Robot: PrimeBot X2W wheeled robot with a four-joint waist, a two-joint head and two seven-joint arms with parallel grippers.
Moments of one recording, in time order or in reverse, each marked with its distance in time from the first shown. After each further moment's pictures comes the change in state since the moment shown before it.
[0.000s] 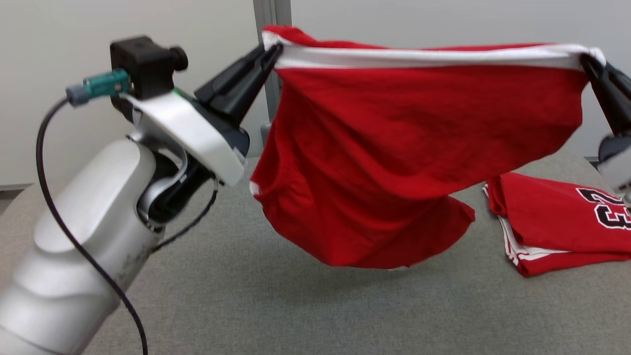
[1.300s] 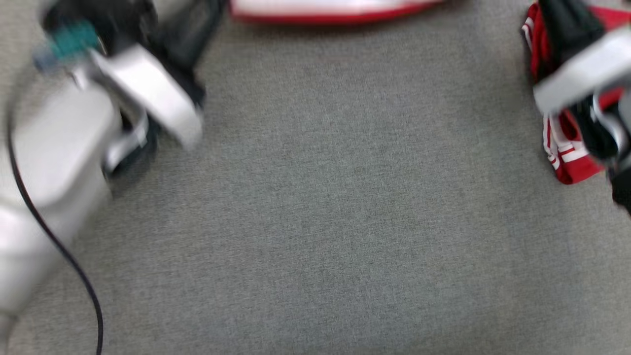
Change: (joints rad) left arm -0.339 0.125 -0.318 0.226 0.086 0.000 -0.253; right arm -0.463 0.230 0.278 0.444 -0.117 0.000 -0.237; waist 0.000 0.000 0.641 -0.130
